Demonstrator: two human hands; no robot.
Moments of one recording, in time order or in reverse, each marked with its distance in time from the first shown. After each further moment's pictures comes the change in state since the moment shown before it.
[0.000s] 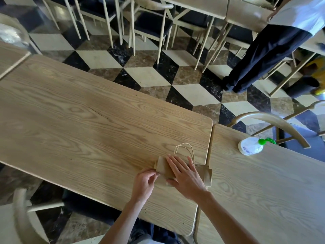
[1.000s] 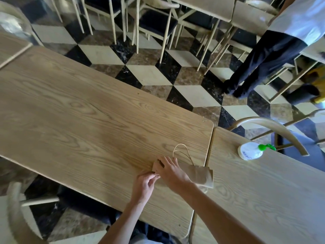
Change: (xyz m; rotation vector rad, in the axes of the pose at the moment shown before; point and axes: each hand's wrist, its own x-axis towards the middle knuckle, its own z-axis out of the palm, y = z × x) left_hand -0.004 0.005 0.006 0.063 0.085 0.063; right_hand 0.042 -0.043 -0.026 -0.138 -0.080 -0.159
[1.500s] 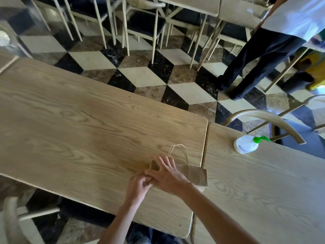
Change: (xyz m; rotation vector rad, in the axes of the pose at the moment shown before) left_hand 0.007 -0.005 -0.004 -0.059 -0.199 -0.211; right_hand -0.008 0.009 -0.001 0.129 -0.043 0.009
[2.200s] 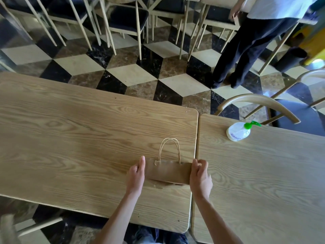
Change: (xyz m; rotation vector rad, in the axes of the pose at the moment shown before) left_hand 0.030 0.062 0.010 -0.137 0.179 -0.320; right_hand -0.080 0.063 0.056 0.708 0.755 1.149
